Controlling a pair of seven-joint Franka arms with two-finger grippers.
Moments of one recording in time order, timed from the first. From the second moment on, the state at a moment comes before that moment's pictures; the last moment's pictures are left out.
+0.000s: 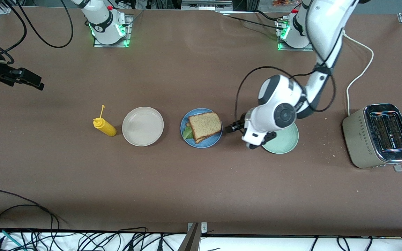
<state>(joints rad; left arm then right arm) -0.28 0.57 -0.20 -1.60 -0.25 2.03 -0.81 0.02 0.04 -0.01 -1.56 0.00 1.54 0.15</state>
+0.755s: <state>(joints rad) 0.10 0.25 -0.19 -1.47 -0.03 1.66 -0.43 0.02 0.04 -0.01 -1.56 0.00 1.57 0.15</state>
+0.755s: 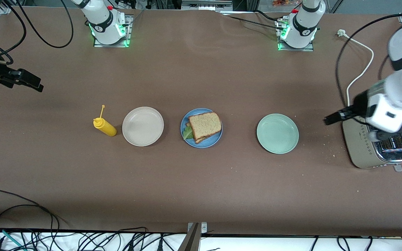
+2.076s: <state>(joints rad) 0.24 0.23 -0.19 -1.45 0.03 1.65 -0.16 0.03 0.04 0.00 -1.55 0.00 1.57 0.15</state>
